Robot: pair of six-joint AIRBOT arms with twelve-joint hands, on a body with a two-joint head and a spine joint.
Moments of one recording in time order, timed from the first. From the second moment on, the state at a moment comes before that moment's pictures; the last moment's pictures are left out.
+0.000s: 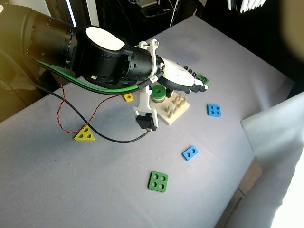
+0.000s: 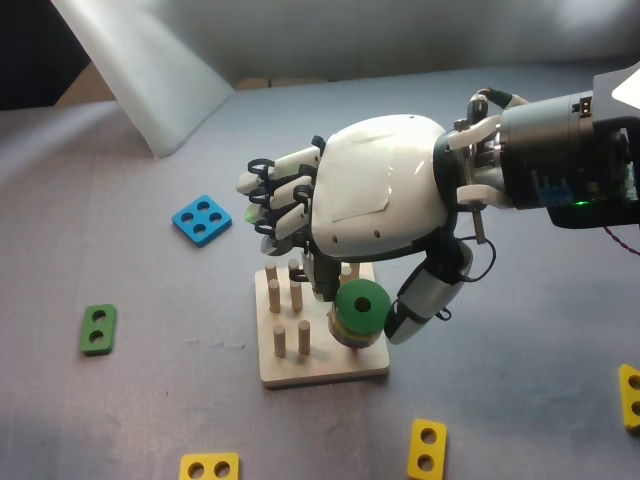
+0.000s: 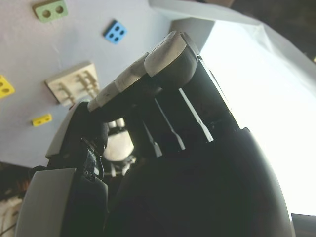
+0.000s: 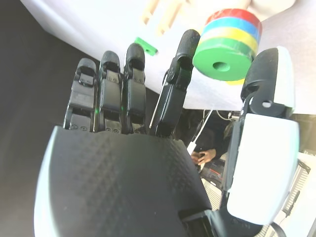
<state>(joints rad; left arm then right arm) 0.53 -0.15 0.87 1.34 -0.48 -0.17 -0.39 -1.28 1.18 -1.77 0.33 0.26</state>
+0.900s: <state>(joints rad) 0.53 -0.15 0.87 1.34 -0.48 -0.17 -0.42 -1.32 1.20 -1.77 0.31 0.25</state>
